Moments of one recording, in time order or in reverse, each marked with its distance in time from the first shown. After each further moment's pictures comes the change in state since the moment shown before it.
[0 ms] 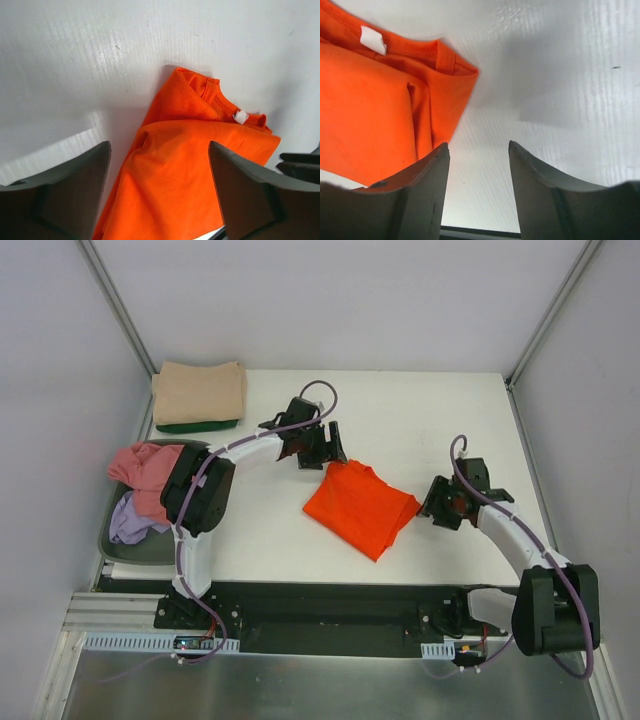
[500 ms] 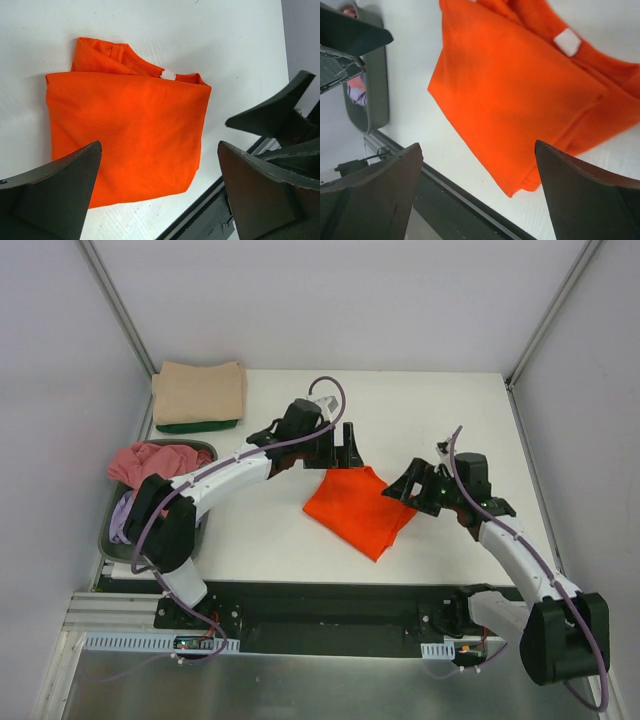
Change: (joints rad) left arm -0.118 -0.317 -0.126 0.002 -0.046 0.053; right arm 0.060 -0.171 -0.024 0.224 -0.353 0.070
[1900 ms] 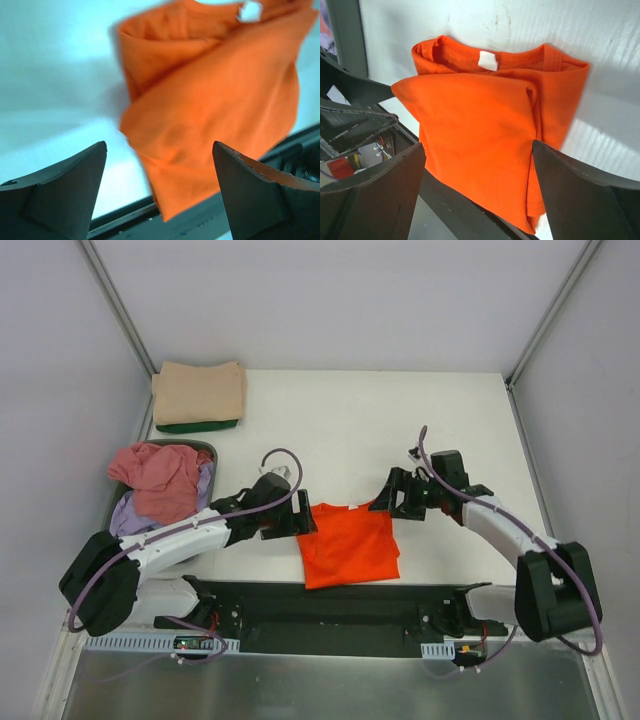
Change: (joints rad) left arm -0.154 -0.478 -0.642 -0.045 -0.217 -0.235; right arm 0.102 0.186 0.026 0.002 -0.106 -0.121
